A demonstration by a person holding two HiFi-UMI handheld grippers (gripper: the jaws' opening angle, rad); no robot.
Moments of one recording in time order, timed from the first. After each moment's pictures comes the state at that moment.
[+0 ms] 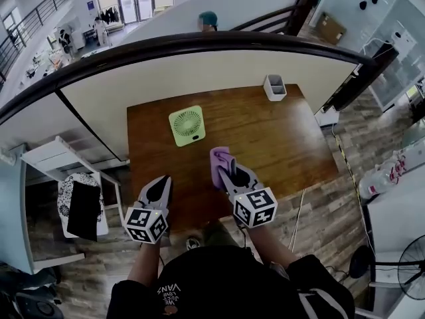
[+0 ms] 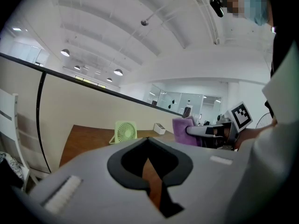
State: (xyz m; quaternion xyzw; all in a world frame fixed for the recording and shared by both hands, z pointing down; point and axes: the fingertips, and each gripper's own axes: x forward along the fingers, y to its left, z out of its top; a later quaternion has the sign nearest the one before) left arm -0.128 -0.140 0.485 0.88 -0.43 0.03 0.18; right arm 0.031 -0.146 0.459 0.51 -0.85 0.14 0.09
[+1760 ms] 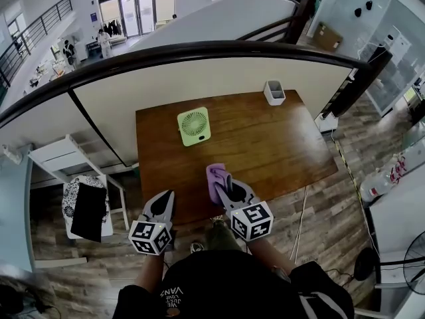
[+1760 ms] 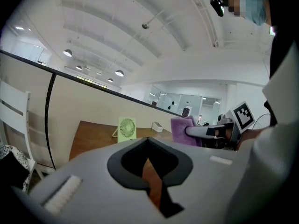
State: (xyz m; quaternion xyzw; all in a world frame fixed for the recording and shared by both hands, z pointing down) left arm -0.158 -0.072 0.487 0.88 -0.44 0.02 0.18; right arm -0.015 -0.075 0.457 0.50 -0.85 0.13 0.09
